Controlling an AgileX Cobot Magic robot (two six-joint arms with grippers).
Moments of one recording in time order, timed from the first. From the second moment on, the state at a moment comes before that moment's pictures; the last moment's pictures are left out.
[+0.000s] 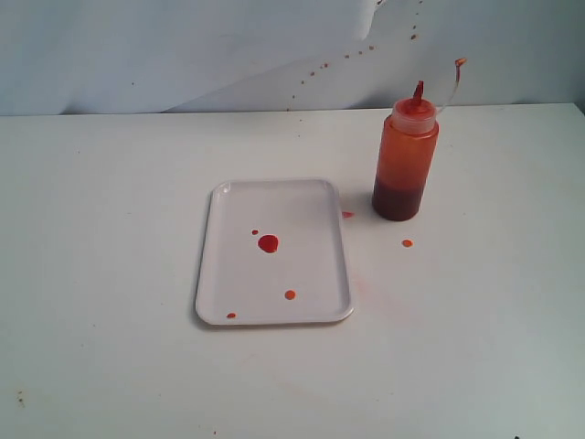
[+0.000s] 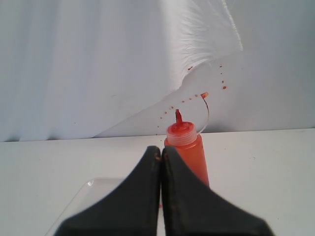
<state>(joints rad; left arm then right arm) 0.01 0.00 0.00 0.00 0.36 -0.01 0.17 0.44 -0.30 1.64 0.13 -1.45</state>
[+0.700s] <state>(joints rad) 0.01 0.00 0.00 0.00 0.36 -0.01 0.05 0.02 -0.30 1.62 0.03 -1.47</state>
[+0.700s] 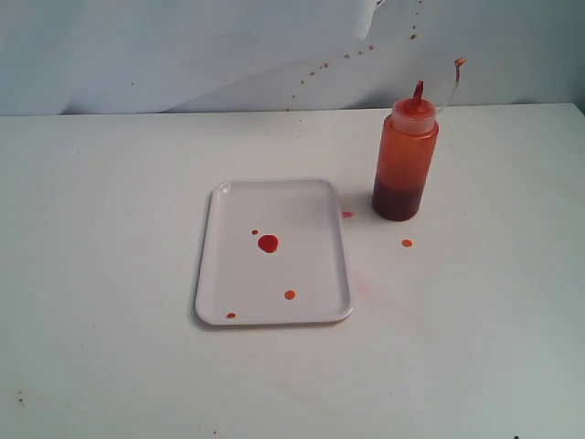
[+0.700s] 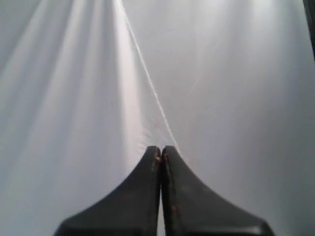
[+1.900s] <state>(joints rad) 0.01 0.00 0.00 0.00 0.36 -0.01 0.02 0.00 -0.04 -0.13 0.17 0.05</state>
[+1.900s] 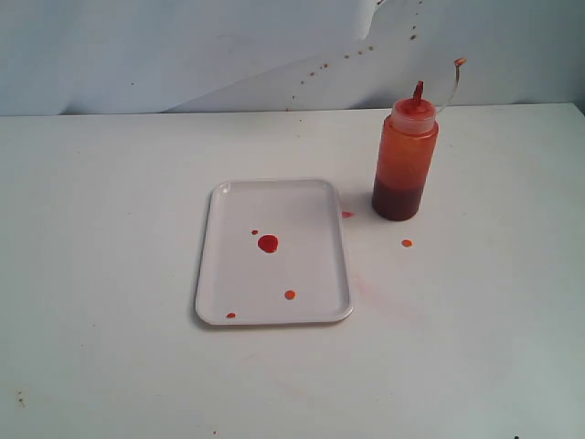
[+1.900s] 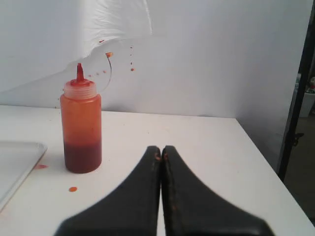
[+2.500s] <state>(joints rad) 0.01 0.00 0.00 0.00 0.36 -0.01 0.02 0.00 0.00 -0.08 0.32 0.08</state>
